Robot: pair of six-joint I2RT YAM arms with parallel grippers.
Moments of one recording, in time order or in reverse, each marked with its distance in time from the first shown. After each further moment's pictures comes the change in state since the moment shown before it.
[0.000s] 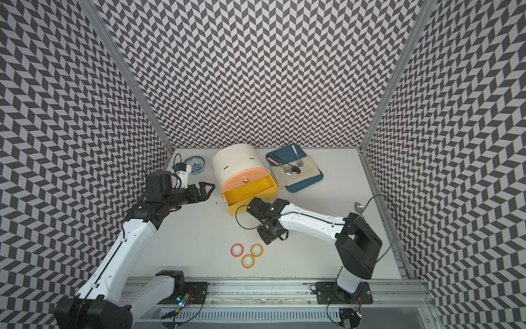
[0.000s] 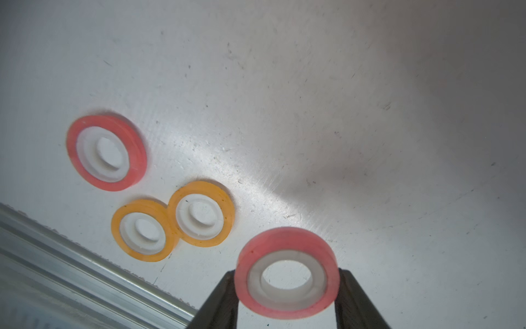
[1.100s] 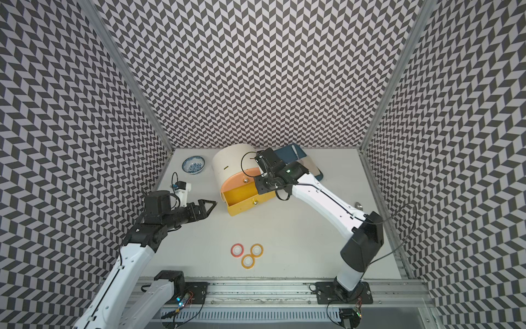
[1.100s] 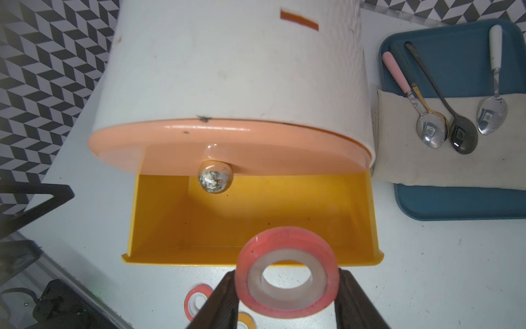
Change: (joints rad) left arm 0.004 -0.226 -0.209 -0.037 0.093 -0.099; right arm -0.206 0.036 0.442 0.063 0.017 -0.034
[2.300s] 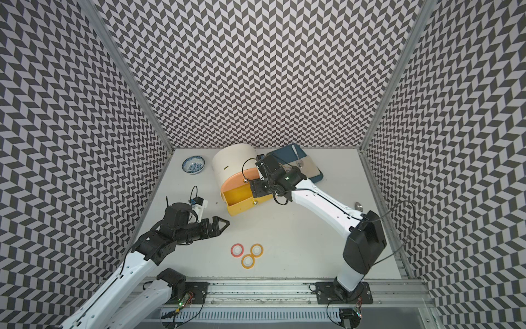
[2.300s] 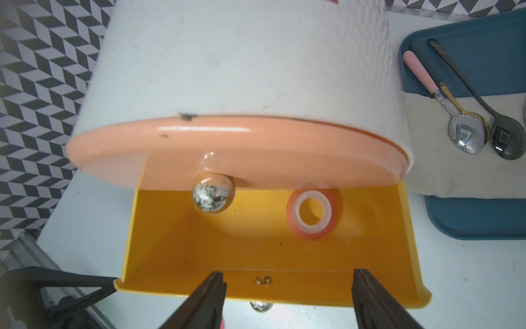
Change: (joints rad) left arm -0.398 -0.068 -0.090 -0.101 -0.172 -0.239; right arm -0.002 -0.048 -0.166 0.195 -0.030 0.027
